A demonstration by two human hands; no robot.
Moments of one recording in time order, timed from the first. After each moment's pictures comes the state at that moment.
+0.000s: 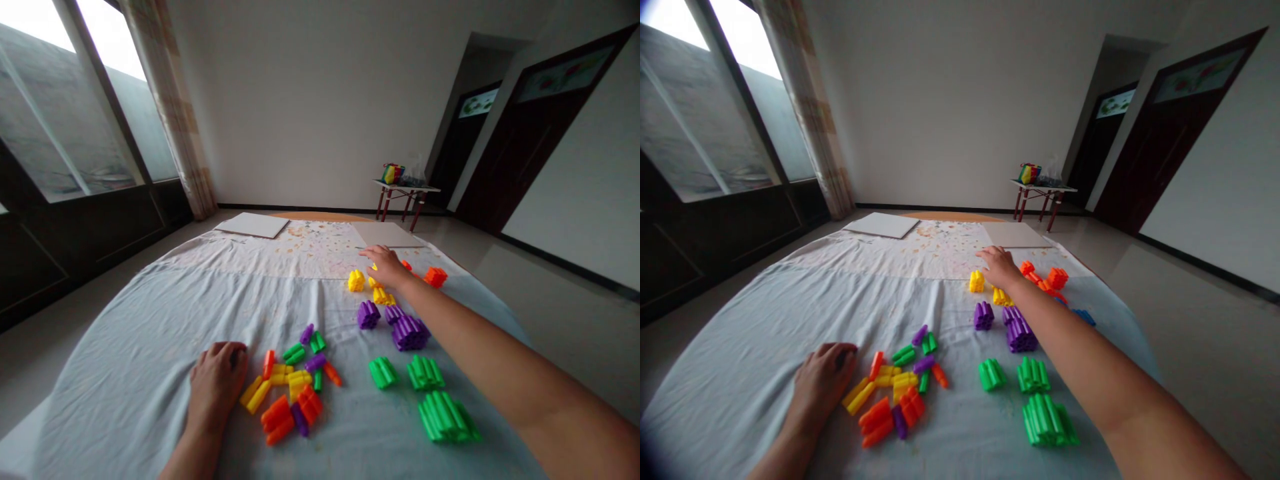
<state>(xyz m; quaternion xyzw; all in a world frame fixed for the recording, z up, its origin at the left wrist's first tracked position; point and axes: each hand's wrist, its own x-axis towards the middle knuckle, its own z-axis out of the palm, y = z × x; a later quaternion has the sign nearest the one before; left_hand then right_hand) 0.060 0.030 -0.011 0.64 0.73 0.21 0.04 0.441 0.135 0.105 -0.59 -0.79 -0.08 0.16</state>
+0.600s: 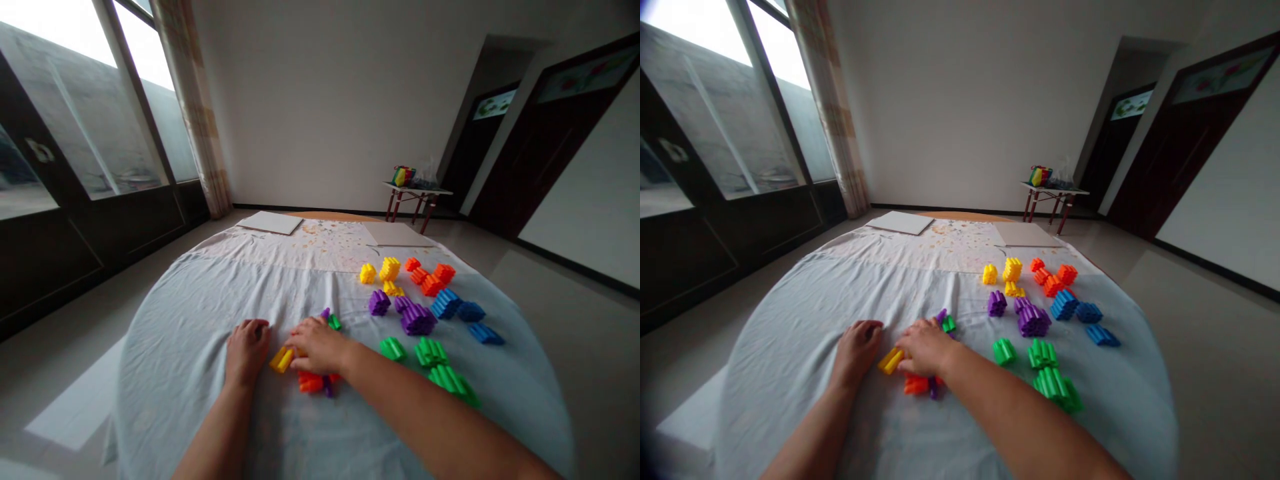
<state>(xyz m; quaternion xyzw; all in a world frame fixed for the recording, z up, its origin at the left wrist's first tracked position) 0.058 0.023 -0.010 0.65 0.70 0.29 0.05 0.250 0.008 0.049 -0.35 -0.93 0.12 0.06</state>
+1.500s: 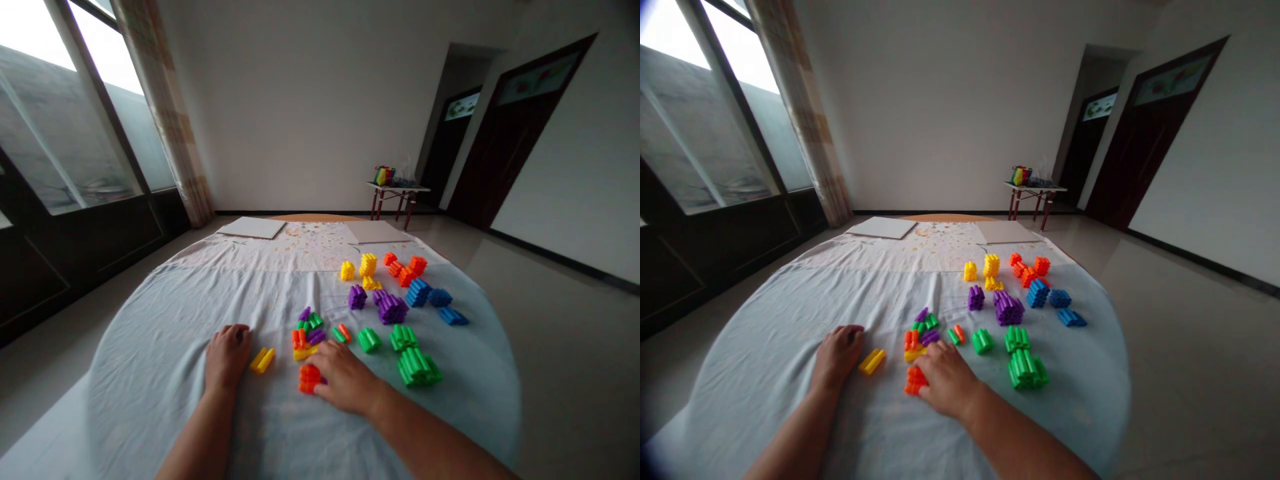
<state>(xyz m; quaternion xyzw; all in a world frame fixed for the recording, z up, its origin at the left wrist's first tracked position) 0.063 0.022 0.000 0.66 0.72 0.24 0.02 0.314 -0.065 0.043 -0.47 -0.86 0.14 0.17</state>
